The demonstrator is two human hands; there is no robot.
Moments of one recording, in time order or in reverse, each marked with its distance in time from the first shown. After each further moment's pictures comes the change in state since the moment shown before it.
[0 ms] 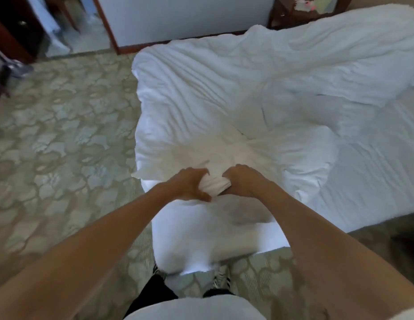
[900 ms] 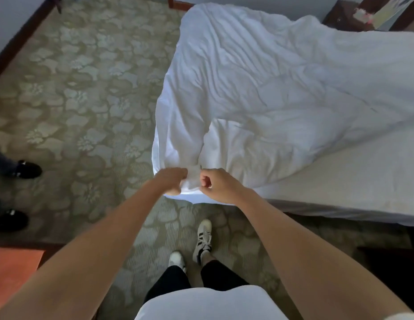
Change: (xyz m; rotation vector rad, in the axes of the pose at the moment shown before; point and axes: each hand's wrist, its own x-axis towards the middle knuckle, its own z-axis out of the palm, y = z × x) left_hand -0.221 0.043 0.198 -0.100 -0.069 -0.388; right_hand -0.184 -0.102 0.164 0.208 -0.075 -0.249
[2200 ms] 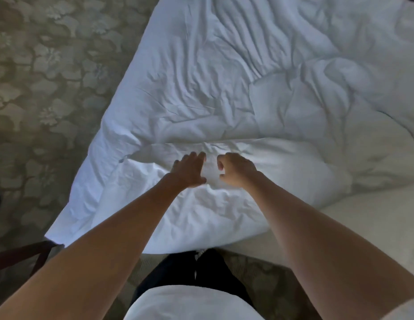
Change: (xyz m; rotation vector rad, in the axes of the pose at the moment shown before) left_hand 0.346 0.198 -0.062 -0.279 0.036 -0.172; right_hand 0.206 0.331 -0.181 -0.387 -0.287 0.130
